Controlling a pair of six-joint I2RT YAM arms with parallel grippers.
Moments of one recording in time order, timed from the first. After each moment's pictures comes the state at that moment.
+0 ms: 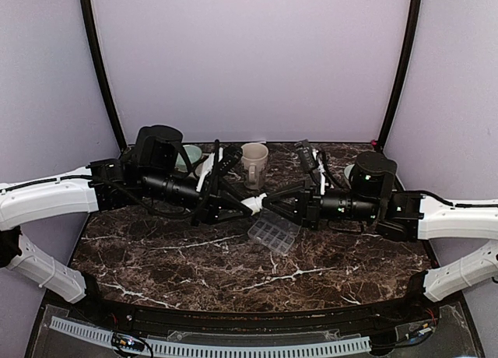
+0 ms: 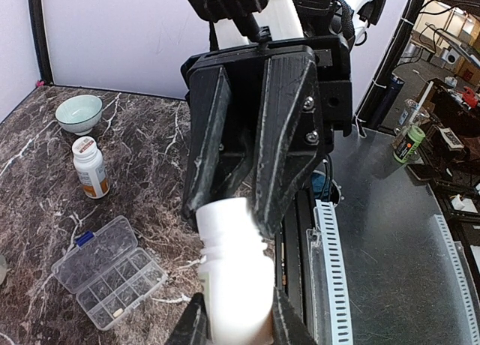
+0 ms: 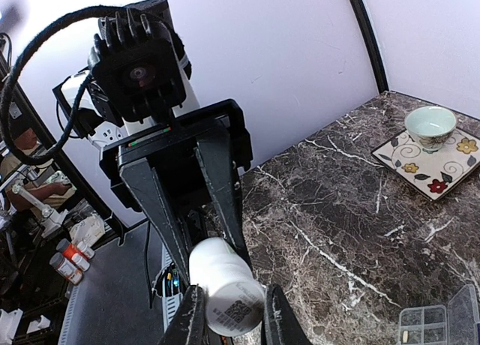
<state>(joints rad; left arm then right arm) -0.97 1.31 1.10 -0.22 0.57 0.04 1.03 1.15 0.75 0.31 -0.36 0.41</state>
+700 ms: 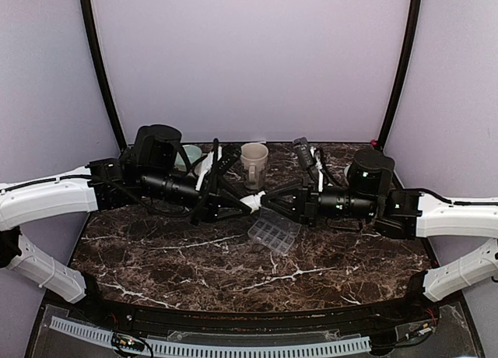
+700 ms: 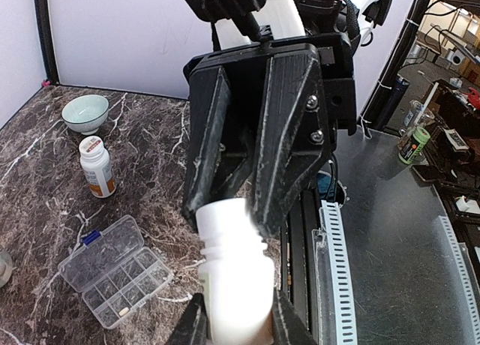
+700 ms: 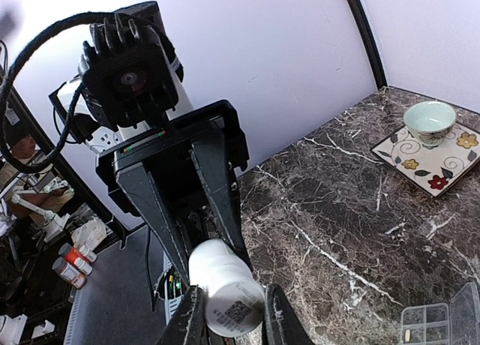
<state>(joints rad) -0.96 1.31 1.10 -0.22 0.56 0.04 1.02 1.17 0.78 0.30 -0.36 0.44</state>
